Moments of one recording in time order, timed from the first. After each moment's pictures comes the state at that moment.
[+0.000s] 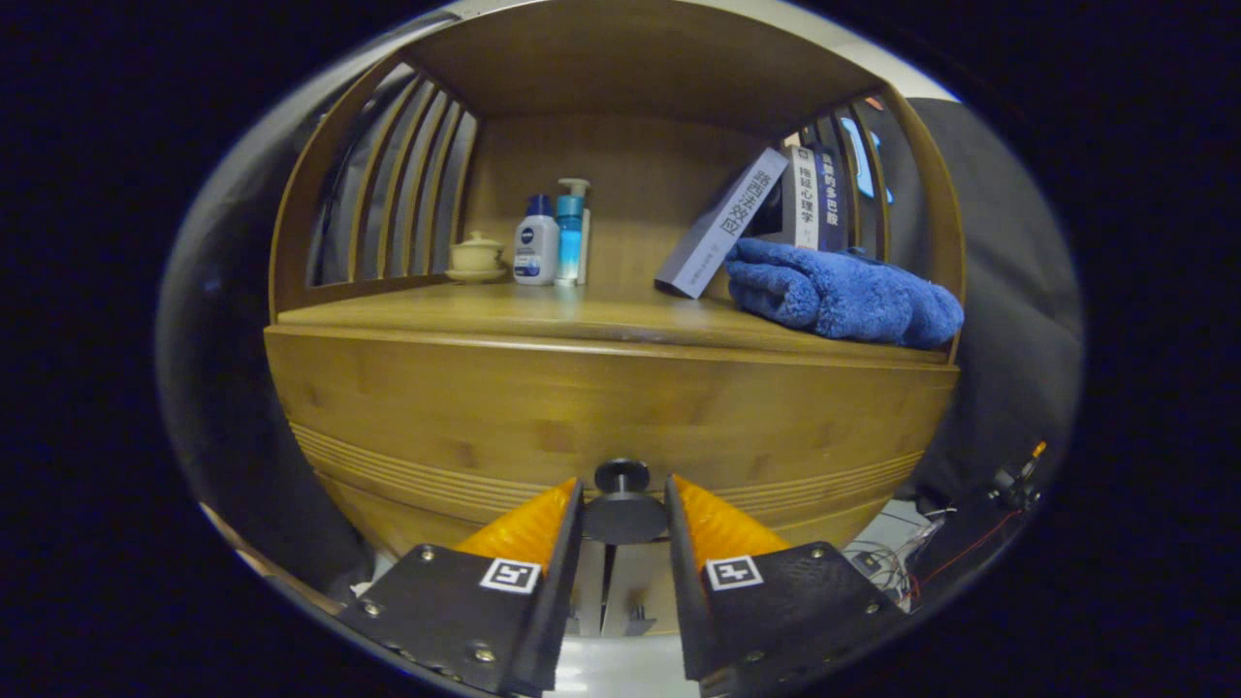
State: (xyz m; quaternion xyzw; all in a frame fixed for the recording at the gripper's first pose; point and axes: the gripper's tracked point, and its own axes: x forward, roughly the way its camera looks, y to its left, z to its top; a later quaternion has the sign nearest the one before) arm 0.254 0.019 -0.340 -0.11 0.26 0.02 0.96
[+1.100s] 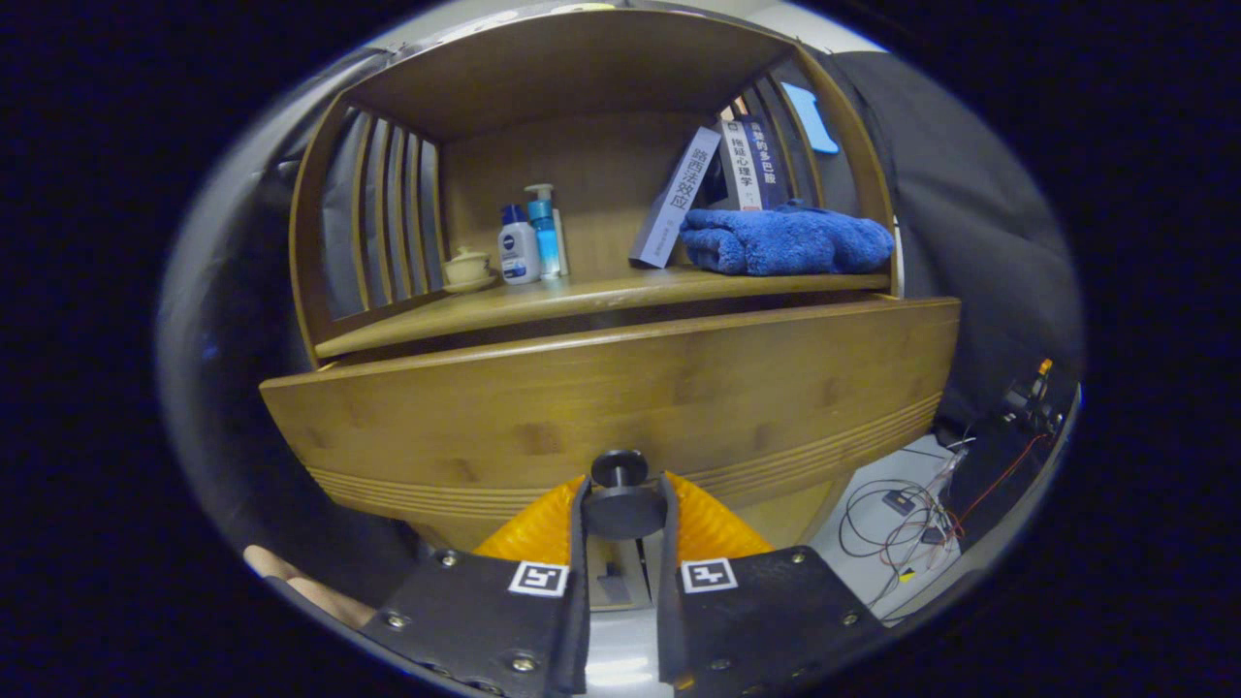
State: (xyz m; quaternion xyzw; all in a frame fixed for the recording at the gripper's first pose) arm 0.181 0.012 -0.324 -0.03 0.28 -0.01 0.96
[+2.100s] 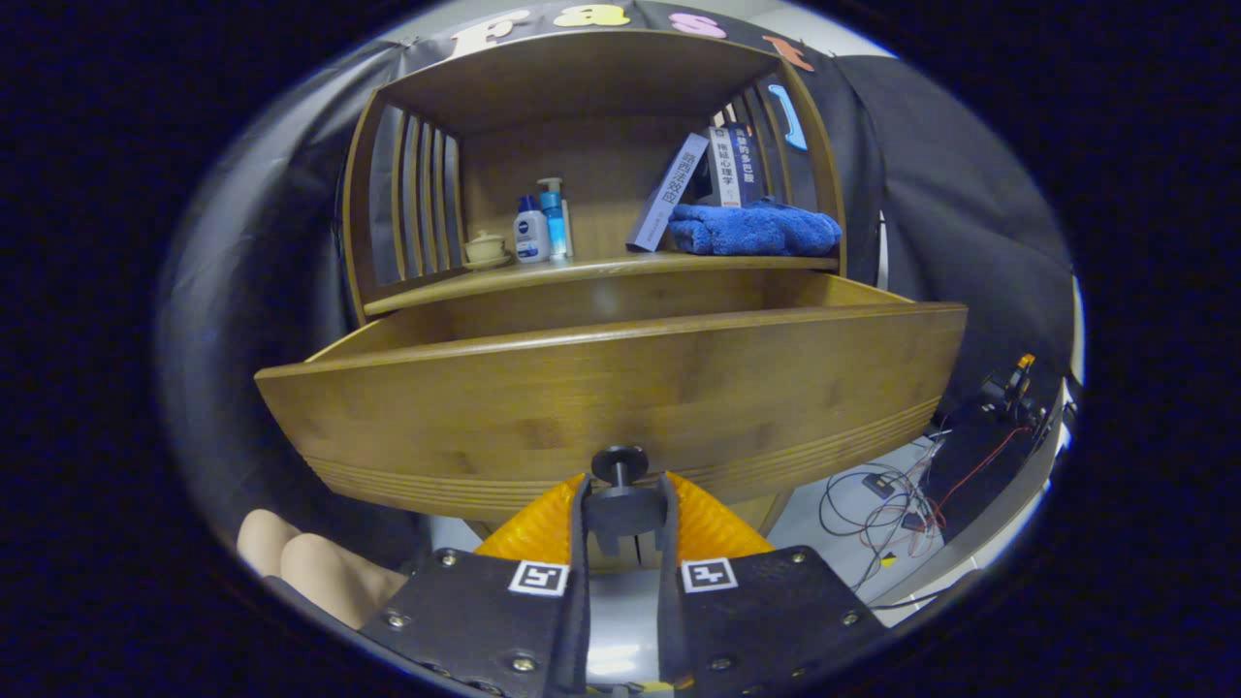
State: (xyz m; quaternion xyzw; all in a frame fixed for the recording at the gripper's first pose) arm 0.109 0.000 -0.315 -0.05 0.30 -0.01 0.95
